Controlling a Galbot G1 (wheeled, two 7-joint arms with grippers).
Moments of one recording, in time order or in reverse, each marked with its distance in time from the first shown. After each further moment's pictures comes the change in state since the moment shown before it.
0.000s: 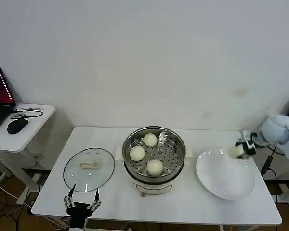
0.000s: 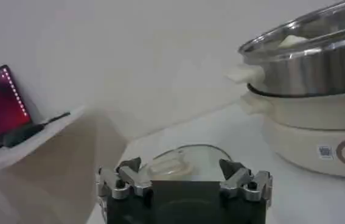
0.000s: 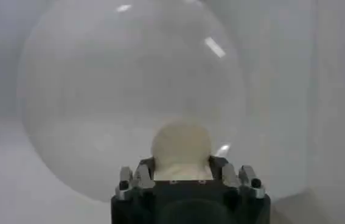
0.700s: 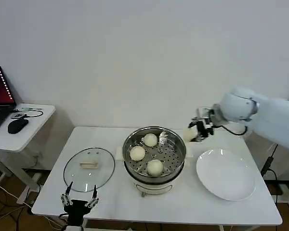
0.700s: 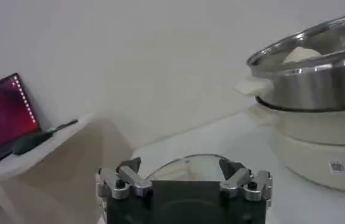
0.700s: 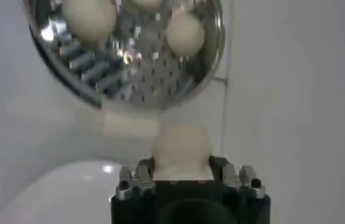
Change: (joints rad) left arm -0.004 -0.013 -0.018 -0.024 -0.002 0.002 0.000; right arm 0.474 0.212 -0.427 0.282 0.436 -0.253 0.159
